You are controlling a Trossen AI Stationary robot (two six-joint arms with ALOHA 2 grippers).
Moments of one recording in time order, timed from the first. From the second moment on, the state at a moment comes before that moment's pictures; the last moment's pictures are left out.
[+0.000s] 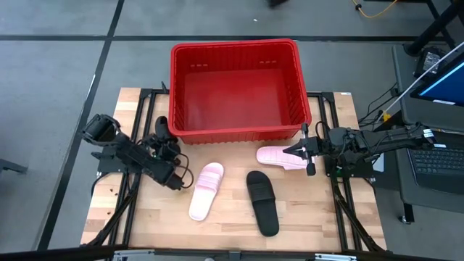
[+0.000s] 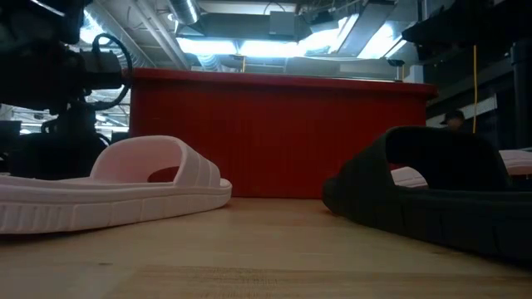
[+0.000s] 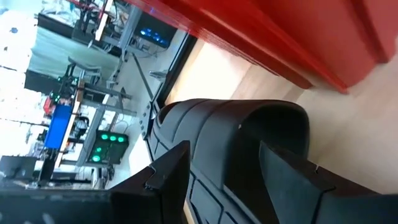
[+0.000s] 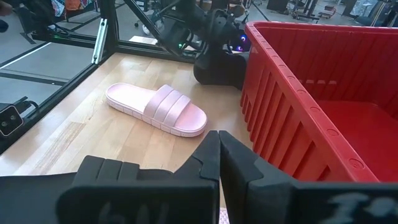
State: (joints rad) left arm -0.46 1.59 0.72 -1.43 -0.88 -1.41; right arm 0.14 0.58 0.44 -0.10 0.09 -0.11
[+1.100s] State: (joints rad) left arm -0.42 1.59 0.77 -1.46 -0.82 -1.34; right arm 0.14 0.58 0.44 -0.10 0.09 -0.11
